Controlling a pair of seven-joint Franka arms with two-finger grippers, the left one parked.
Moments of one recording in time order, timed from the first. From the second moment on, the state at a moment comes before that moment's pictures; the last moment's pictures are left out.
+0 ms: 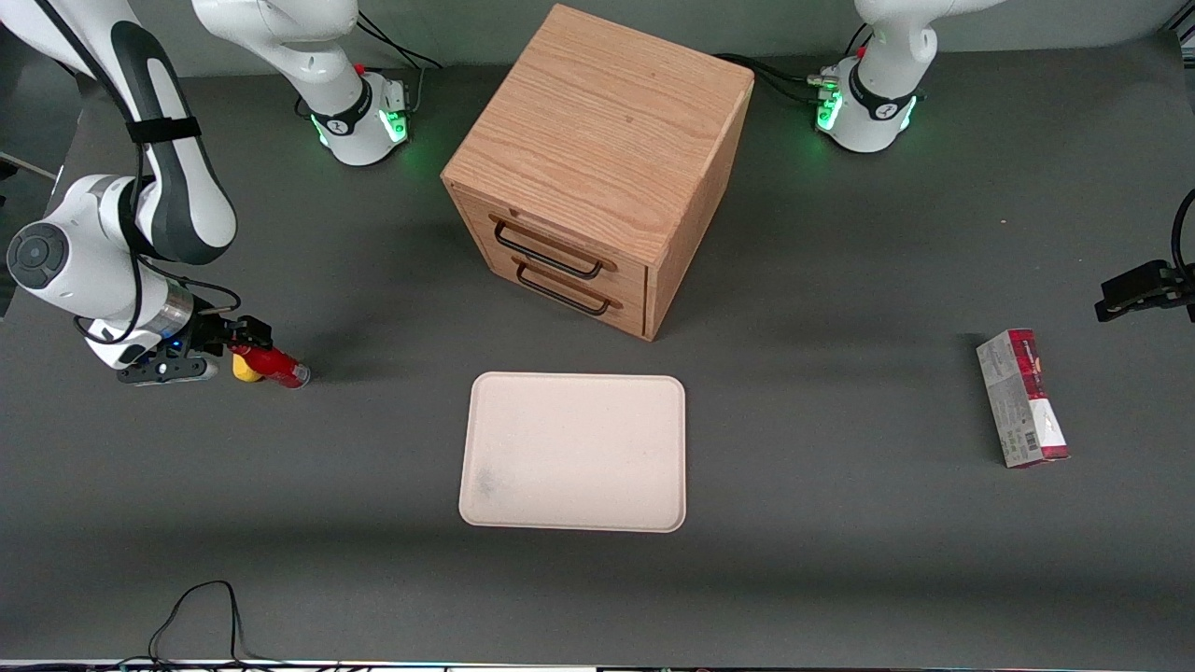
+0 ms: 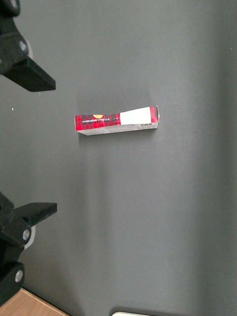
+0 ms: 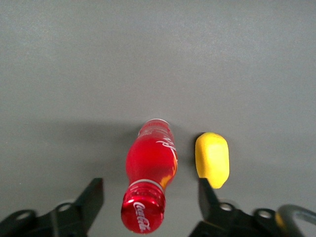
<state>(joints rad) -0.03 0.12 -0.10 -2.23 0.01 2.32 -0.21</state>
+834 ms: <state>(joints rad) -0.03 0.04 -0.10 -2.02 0.01 2.01 -0.23</state>
